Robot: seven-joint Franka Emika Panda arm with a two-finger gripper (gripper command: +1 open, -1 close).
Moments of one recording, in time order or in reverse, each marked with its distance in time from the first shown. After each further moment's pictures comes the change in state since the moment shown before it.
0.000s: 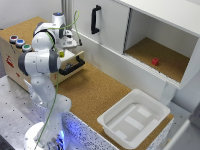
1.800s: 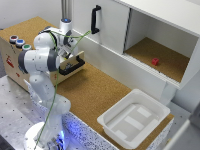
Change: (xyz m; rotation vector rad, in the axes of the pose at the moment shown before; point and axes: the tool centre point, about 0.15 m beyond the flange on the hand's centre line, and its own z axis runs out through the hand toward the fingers) arm 0.027 0.018 0.029 0.076 0.105 0.700
